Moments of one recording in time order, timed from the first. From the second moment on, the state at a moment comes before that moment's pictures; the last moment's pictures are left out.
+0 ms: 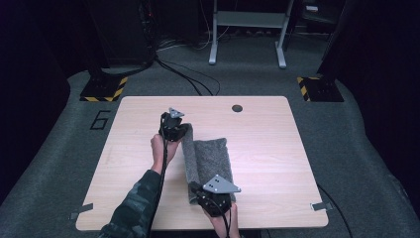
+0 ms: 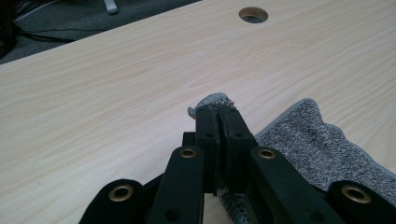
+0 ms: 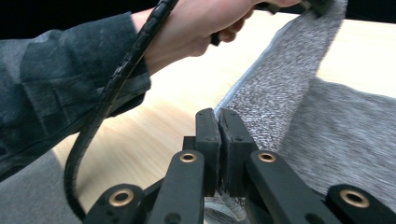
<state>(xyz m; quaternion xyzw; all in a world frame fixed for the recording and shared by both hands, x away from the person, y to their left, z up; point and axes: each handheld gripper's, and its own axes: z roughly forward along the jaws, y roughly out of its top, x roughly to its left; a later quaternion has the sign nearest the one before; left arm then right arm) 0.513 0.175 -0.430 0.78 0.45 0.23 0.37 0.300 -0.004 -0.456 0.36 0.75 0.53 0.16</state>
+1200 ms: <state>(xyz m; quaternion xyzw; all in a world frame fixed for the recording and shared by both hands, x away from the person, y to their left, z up) 0.537 0.097 -0.473 0.80 0.43 0.16 0.38 0.308 -0.067 -0.498 0.44 0.76 0.44 0.18</state>
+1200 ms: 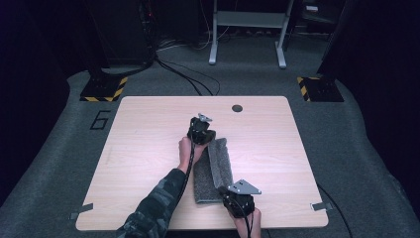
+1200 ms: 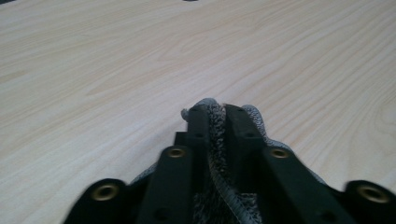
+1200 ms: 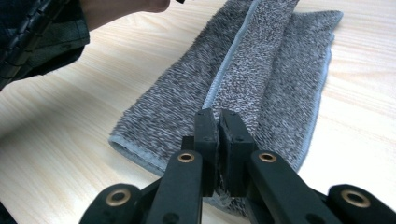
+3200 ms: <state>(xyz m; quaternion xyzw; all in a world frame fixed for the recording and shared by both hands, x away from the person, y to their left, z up) 0.406 0.164 -0.516 0.86 0.39 0.14 0.30 0.332 -0.103 -0.525 0.48 0.79 0.34 0.20</state>
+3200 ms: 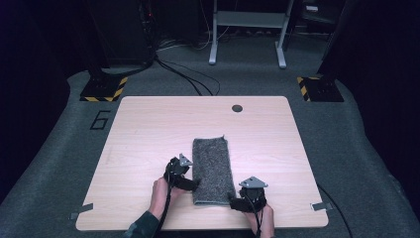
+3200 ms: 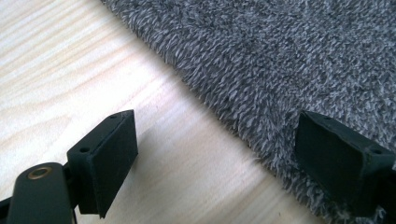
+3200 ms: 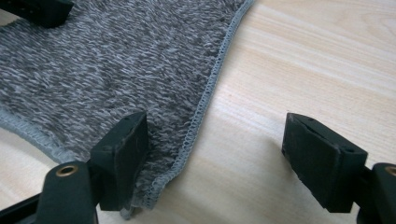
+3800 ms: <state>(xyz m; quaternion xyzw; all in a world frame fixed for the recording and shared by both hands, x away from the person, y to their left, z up) 0.416 0.186 -0.507 0.83 0.41 0.13 0.35 0.365 -0.109 -0.500 0.46 0.79 0.37 0.17</state>
